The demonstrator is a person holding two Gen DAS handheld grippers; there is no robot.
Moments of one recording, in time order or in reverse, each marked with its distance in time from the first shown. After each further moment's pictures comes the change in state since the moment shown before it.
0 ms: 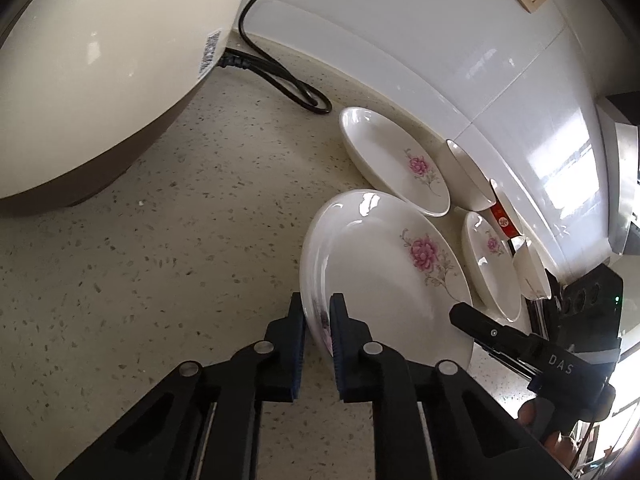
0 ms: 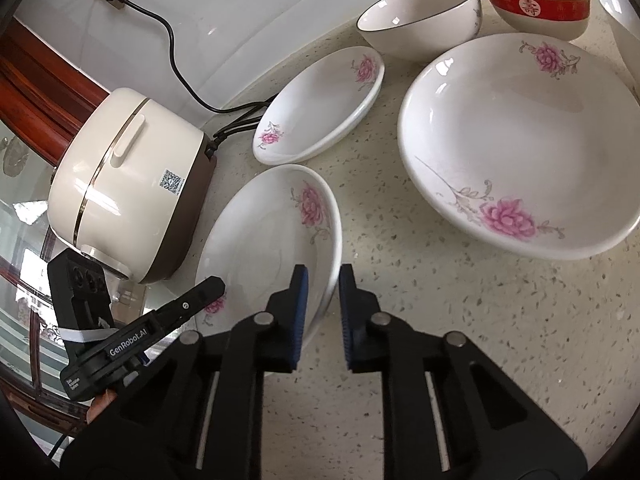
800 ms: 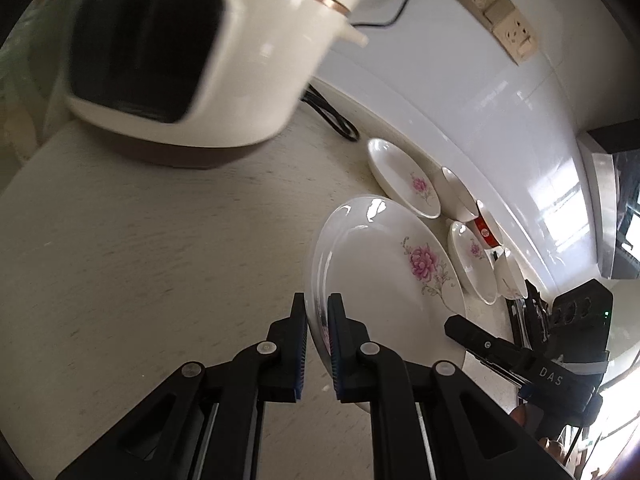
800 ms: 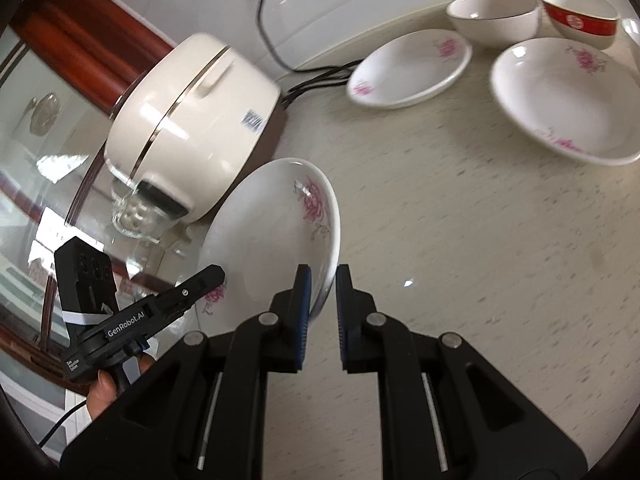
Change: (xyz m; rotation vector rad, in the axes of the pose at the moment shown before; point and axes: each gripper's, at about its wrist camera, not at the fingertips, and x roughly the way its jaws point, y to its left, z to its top) left arm -0.104 0.041 -0.048 -0.089 -0.088 0.011; right arm -0.026 0.067 -0.055 -0.119 0.055 0.089
